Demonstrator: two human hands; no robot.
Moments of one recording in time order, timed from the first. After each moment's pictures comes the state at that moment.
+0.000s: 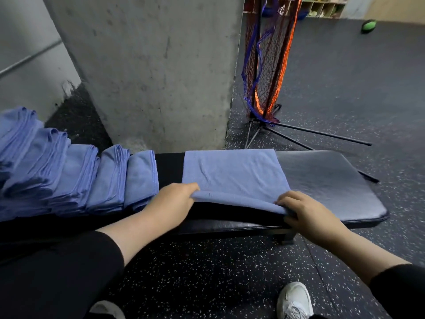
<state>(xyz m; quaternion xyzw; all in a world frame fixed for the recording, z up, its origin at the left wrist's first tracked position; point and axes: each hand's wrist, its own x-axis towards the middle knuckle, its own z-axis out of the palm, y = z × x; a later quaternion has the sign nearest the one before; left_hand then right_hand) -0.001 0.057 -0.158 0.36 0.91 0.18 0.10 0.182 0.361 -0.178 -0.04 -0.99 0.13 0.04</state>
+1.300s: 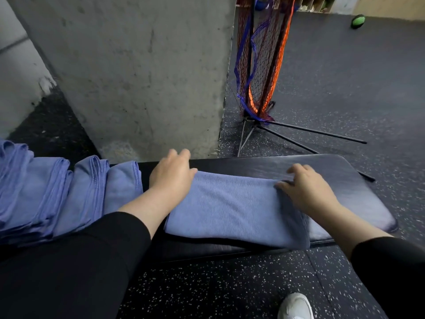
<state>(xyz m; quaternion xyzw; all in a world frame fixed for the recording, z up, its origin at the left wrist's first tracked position) -0.077 0.130 -0.155 0.25 0.96 0.16 0.01 0.098 0.392 -0.164 -0.33 -0.94 0.11 0.05</state>
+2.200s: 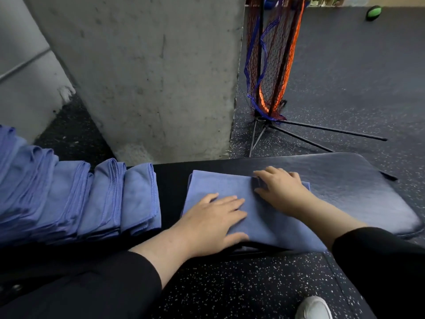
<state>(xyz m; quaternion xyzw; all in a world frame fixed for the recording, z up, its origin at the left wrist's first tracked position) 0.000 0.112 -0.178 0.58 0.81 0.03 0.09 0.054 0.337 -0.170 -0.15 -0.99 0.05 -0.05</state>
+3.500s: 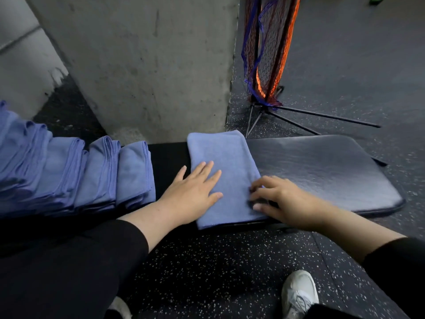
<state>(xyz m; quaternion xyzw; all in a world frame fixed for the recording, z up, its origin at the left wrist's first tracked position) -0.014 0.101 -0.191 0.45 0.89 0.00 0.11 0.131 0.337 -0.178 0.09 -0.98 0.17 -0.02</state>
